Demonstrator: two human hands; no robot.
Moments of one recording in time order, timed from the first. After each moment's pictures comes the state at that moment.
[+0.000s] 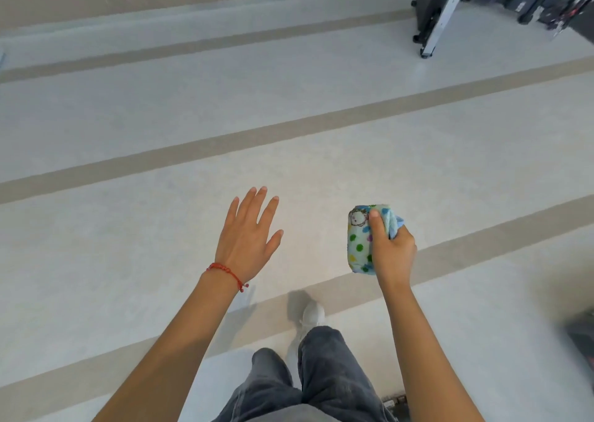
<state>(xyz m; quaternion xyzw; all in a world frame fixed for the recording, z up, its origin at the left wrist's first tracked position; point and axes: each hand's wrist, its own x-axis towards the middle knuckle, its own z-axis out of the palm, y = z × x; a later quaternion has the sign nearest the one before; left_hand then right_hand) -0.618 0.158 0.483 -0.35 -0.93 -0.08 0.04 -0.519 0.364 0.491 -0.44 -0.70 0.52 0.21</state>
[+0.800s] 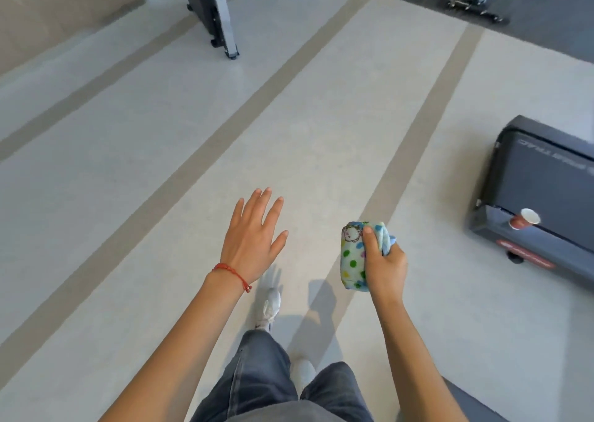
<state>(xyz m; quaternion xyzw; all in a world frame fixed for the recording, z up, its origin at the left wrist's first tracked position) -0.765 0.560 0.474 -0.65 -0.75 -0.10 0.00 -0.561 0.628 0.475 -0.68 -0.46 0.47 0.33</state>
